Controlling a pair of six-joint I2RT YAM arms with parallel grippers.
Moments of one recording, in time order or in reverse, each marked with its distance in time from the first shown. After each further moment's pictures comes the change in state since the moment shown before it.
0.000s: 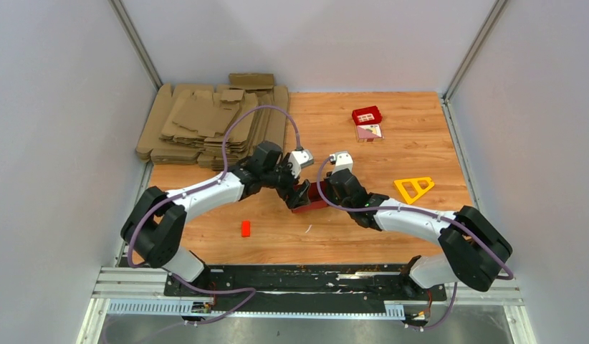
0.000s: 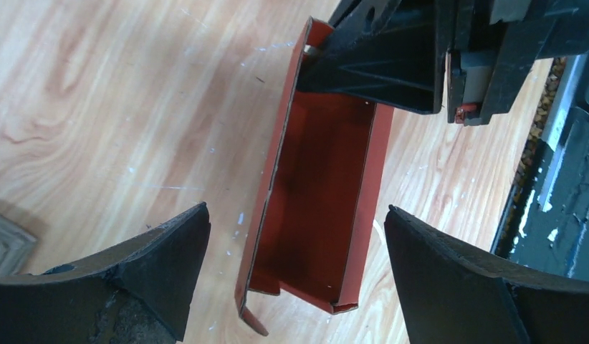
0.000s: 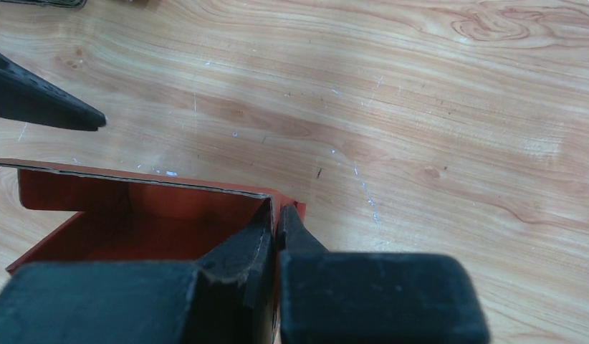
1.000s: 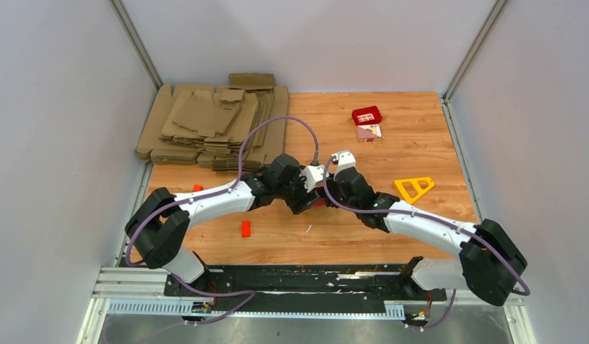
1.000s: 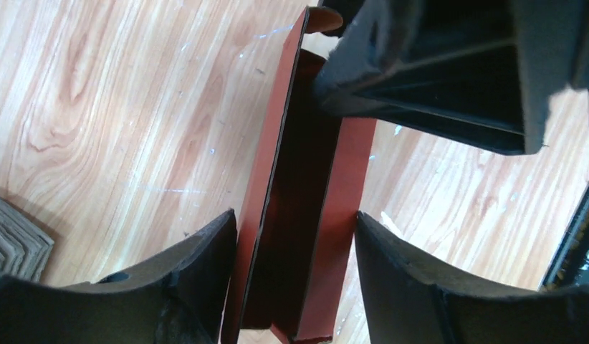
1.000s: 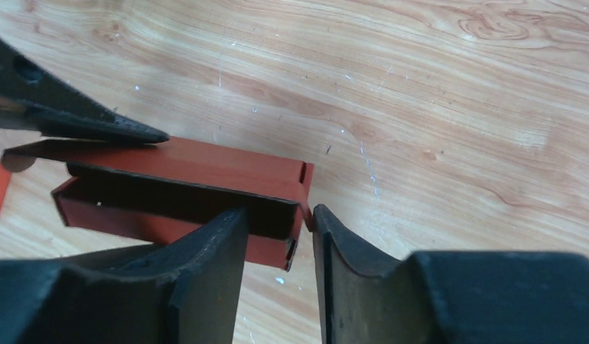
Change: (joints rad) left arm -0.171 0.032 0.011 -0.060 -0.275 0.082; right arm 0.000 -0.097 0.027 -0.126 -0.058 -0.031
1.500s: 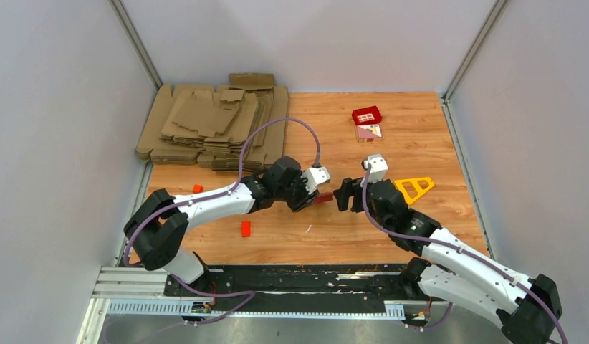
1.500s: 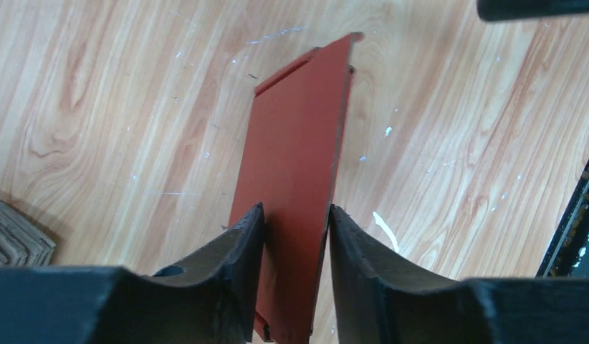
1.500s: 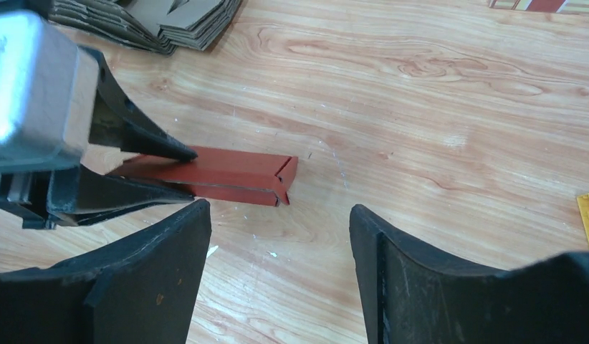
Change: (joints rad) left arm -0.021 -0.018 -0.009 0.045 0.003 -0.005; right arm 0.000 -0.461 -0.112 -0.131 0.039 -0.021
